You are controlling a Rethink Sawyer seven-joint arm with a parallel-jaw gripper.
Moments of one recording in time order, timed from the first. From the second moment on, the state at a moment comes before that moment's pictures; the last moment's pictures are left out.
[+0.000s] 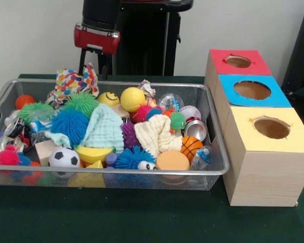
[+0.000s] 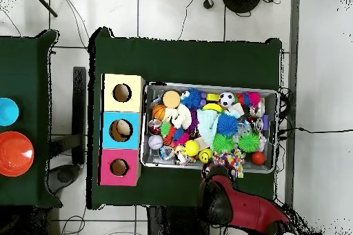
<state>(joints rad) -0.48 -0.69 -0.14 2.09 -0.37 -0.14 1.57</state>
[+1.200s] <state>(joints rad) -0.49 -0.62 -0.14 2.09 -0.44 -0.24 1.57</state>
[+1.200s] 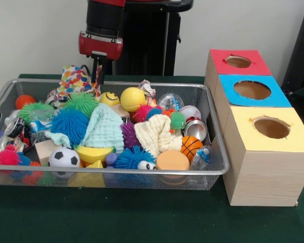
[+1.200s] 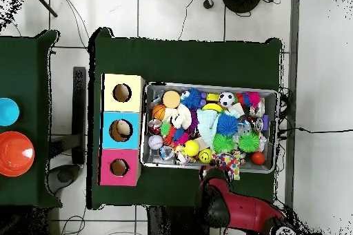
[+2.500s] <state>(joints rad) -0.38 -0.74 -0.15 2.09 -0.39 -0.19 1.57</state>
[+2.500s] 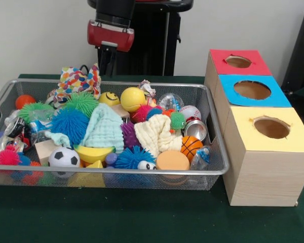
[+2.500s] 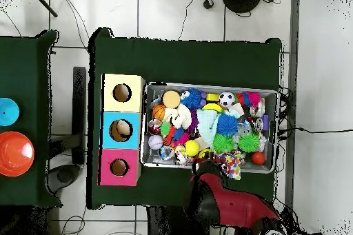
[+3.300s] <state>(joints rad) -0.29 -0.80 -0.15 2.09 -0.31 -0.12 1.57</state>
